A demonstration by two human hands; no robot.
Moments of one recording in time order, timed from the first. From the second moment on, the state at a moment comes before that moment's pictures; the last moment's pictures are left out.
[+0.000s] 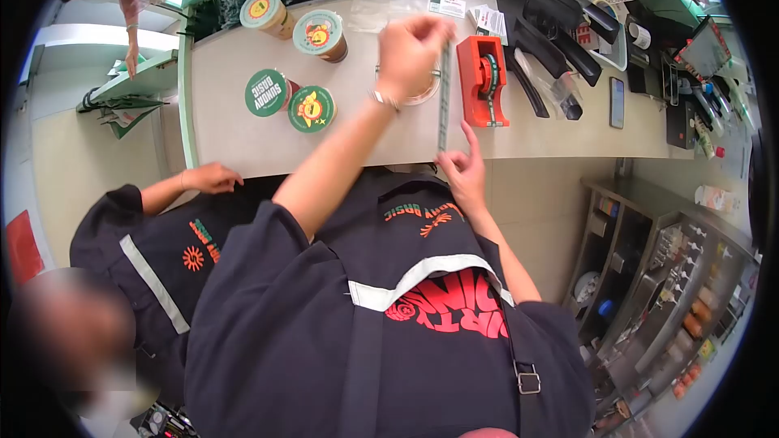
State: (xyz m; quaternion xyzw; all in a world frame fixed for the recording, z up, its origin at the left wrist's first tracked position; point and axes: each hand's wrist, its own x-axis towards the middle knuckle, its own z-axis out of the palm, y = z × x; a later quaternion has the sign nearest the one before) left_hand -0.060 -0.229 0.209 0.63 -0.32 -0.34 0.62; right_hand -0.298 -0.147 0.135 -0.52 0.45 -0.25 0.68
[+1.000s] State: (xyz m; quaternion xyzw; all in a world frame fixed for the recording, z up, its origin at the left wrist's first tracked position) left_hand 0.060 -0.275 0.099 0.70 -0.30 -0.40 0.51; right_hand -0.207 -0.253 0.081 -0.77 0.34 -0.10 0.53
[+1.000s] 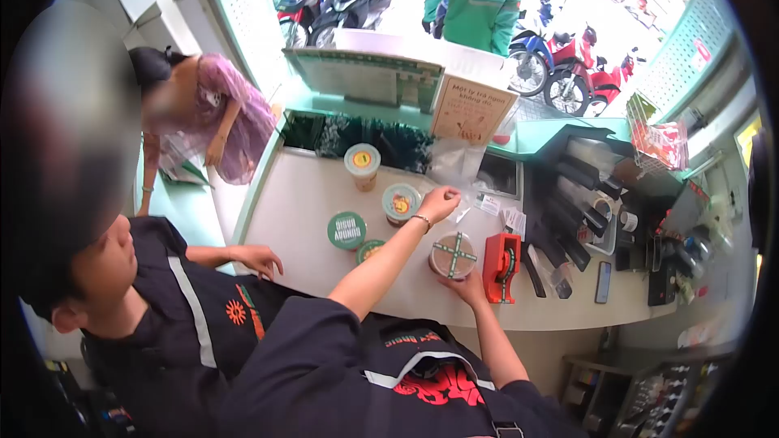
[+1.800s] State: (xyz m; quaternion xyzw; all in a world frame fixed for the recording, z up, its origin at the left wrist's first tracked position) left_hand -0.035 -0.027 0.128 0.91 -0.33 0.06 0.24; right_hand -0.116 -0.251 0.059 -0.84 0.18 0.03 0.50
